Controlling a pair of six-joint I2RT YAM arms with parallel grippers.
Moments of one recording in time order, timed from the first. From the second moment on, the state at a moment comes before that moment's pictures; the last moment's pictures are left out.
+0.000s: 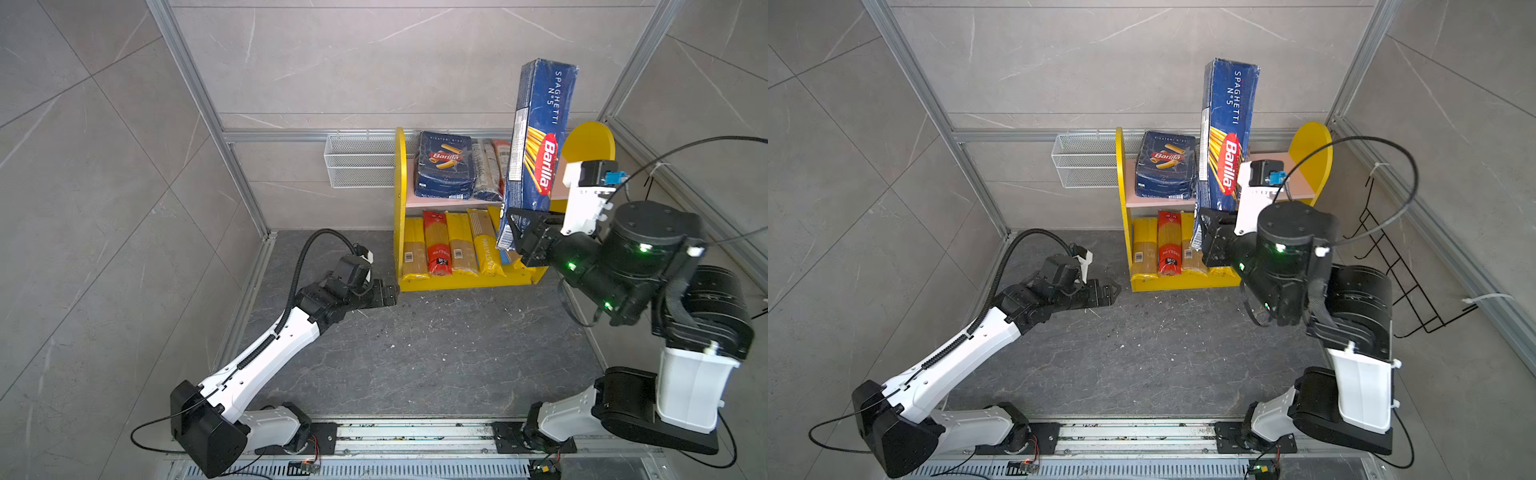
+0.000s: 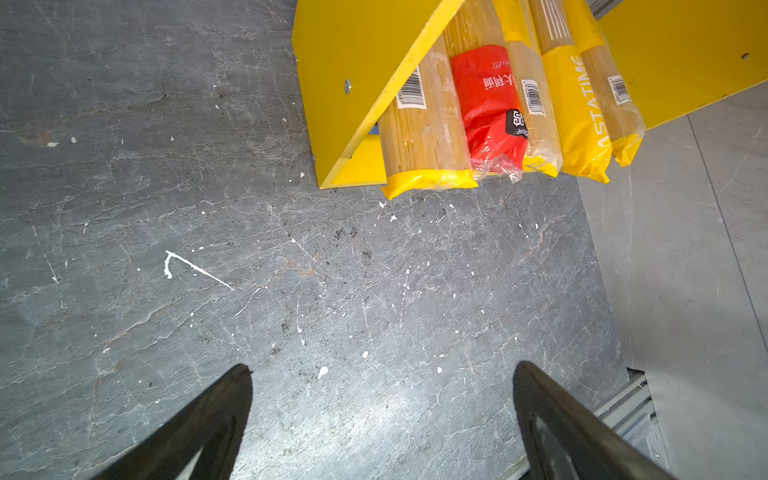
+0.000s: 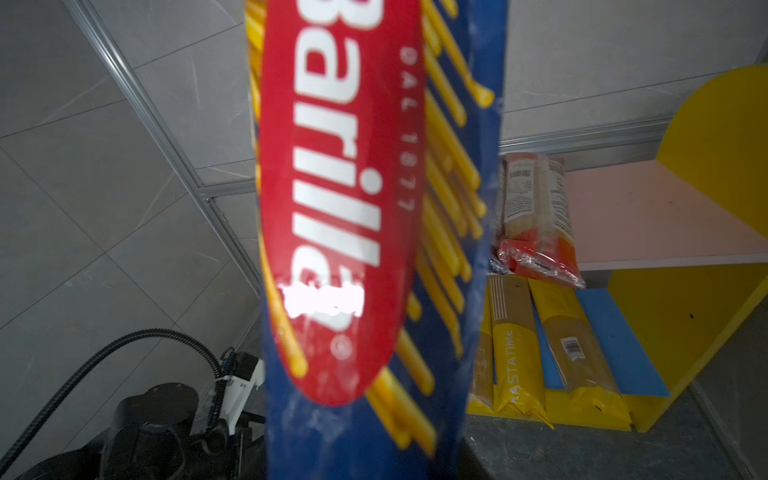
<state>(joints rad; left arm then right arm) -0.64 1.25 1.19 -0.67 0.05 -0.60 0.95 1.47 2.54 -1.30 0.66 0.40</state>
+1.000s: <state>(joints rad) -0.51 1.24 1.22 -0.74 0.06 -0.57 -0.21 1.97 2.80 -1.18 -0.54 0.74</state>
